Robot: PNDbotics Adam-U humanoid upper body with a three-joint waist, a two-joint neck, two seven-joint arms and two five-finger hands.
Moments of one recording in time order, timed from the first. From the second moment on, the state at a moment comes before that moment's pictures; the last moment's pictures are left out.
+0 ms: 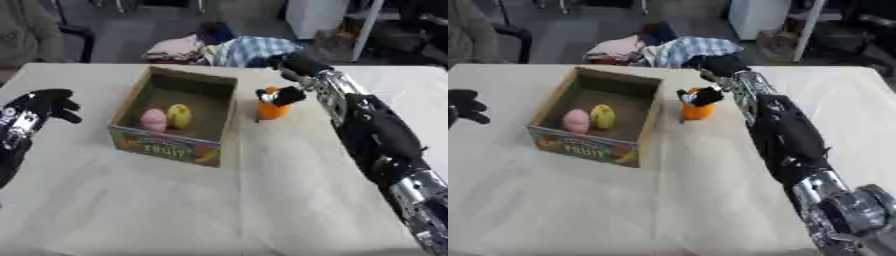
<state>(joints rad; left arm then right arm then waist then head) -0.22 0.41 -0.08 -1.79 0.08 -0.02 -0.24 -0.95 -0.25 -0.04 -0.60 1.24 -0.34 0.14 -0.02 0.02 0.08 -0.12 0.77</state>
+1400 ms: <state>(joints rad) -0.22 0.41 -0.08 -1.79 0.08 -0.01 -0.24 -0.92 -0.23 -0.06 -0.57 1.37 -0.23 -0.17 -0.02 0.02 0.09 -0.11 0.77</state>
